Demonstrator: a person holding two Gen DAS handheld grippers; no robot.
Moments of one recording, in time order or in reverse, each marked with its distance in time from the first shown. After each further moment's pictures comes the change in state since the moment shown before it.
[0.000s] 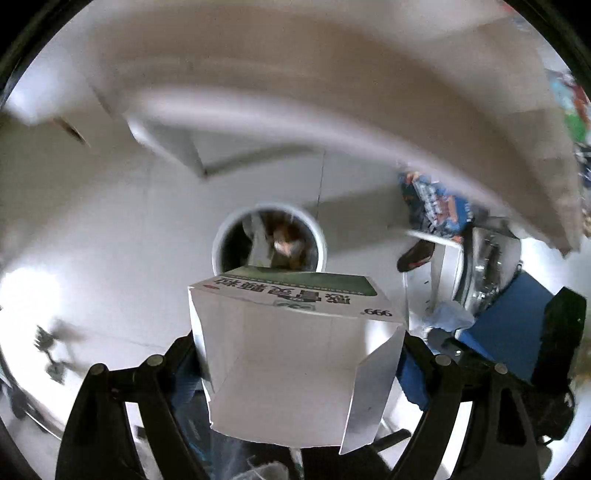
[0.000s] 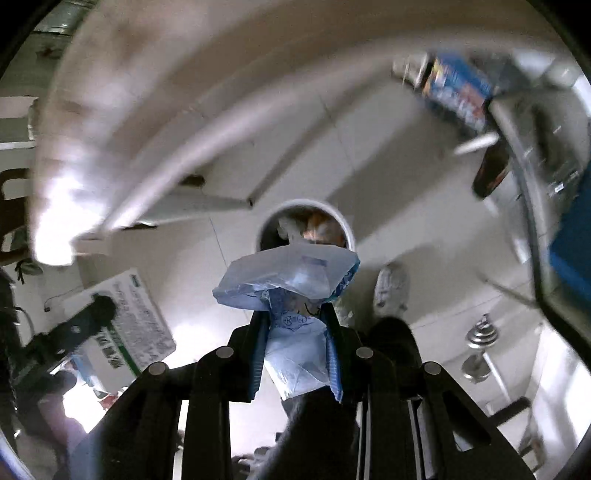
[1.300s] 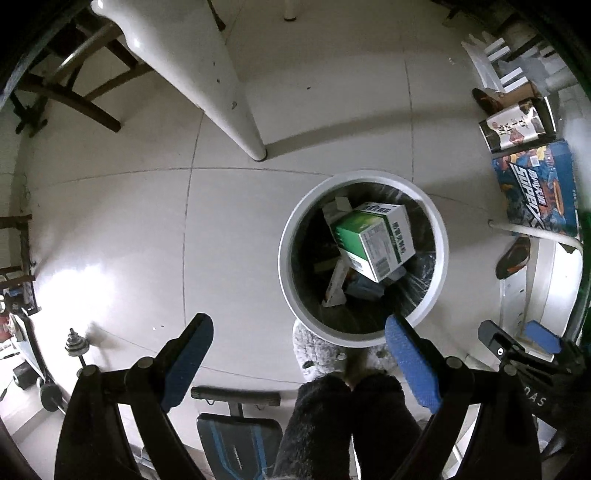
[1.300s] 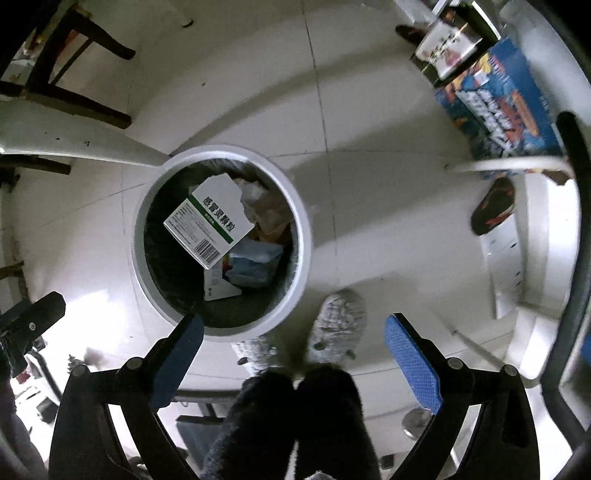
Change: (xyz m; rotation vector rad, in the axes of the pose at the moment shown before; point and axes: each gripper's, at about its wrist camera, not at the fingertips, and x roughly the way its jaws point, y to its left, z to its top) left arm 0.135 0.052 -0.025 0.019 -0.077 0.291; right arm 0.224 -0.028 0.022 -0.235 0.015 -0.318
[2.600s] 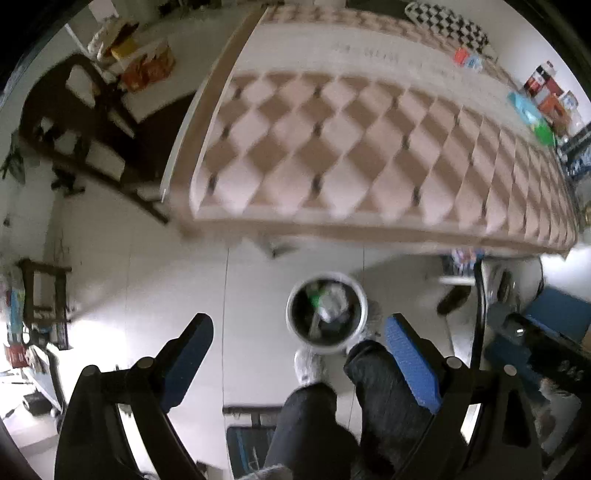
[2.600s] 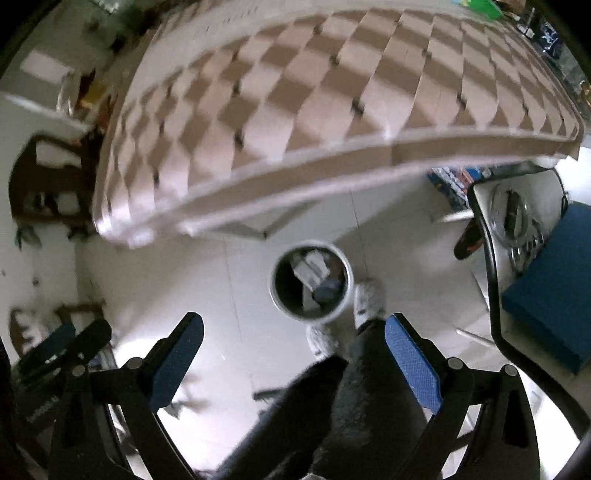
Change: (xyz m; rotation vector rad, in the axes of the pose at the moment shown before) left arm -0.371 -0.015 -0.010 0.053 -0.311 -0.011; right arm -0.422 0.004 -0.040 0.096 -0.232 0.216
